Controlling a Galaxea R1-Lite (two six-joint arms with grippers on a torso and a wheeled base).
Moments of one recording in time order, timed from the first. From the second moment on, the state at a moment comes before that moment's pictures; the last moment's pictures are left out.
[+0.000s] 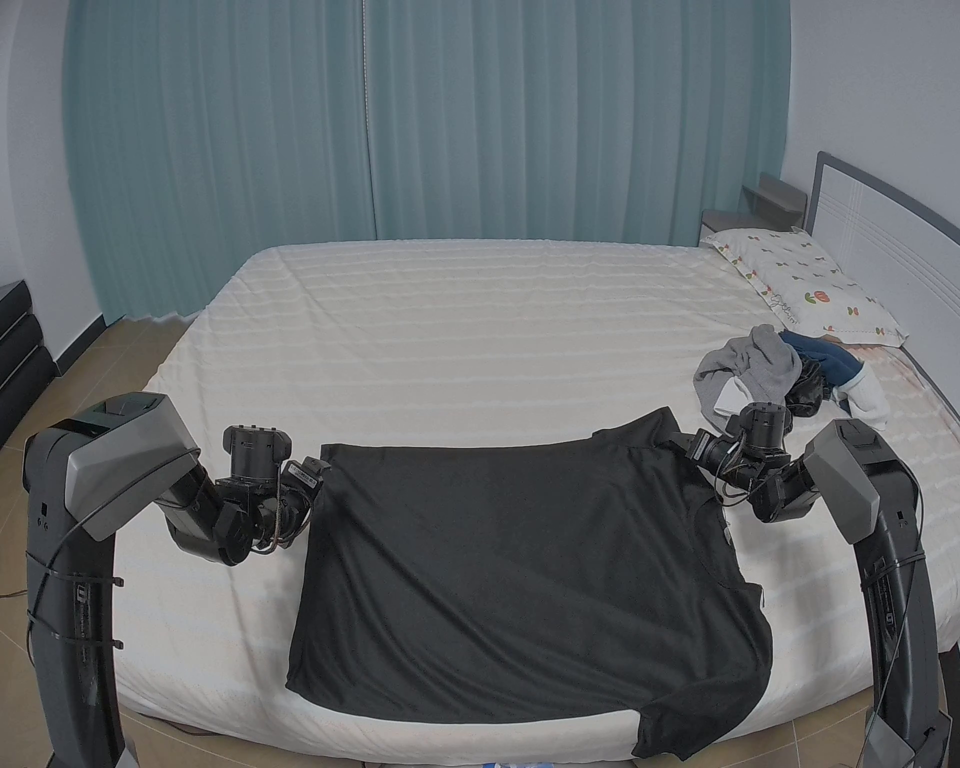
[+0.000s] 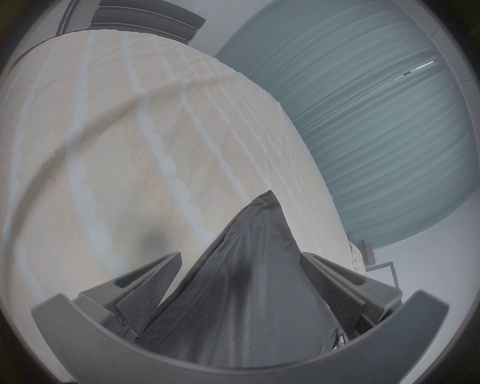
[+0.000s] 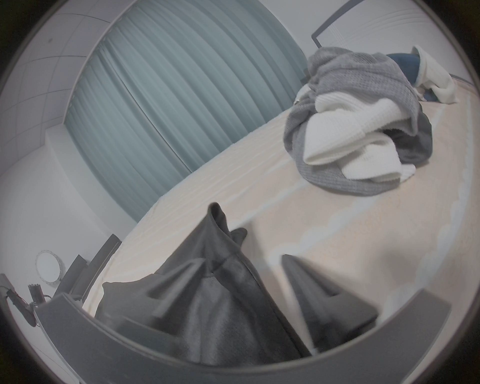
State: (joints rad) left arm -0.13 2.42 -1.08 -0.74 0.05 -1.11; right arm -0.02 2.80 -1.72 -0.77 0.27 0.49
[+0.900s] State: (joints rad) left arm -0.13 2.41 -1.07 -0.74 0.05 -1.11; right arm -0.03 2.87 -1.87 -0.77 0.17 0.49
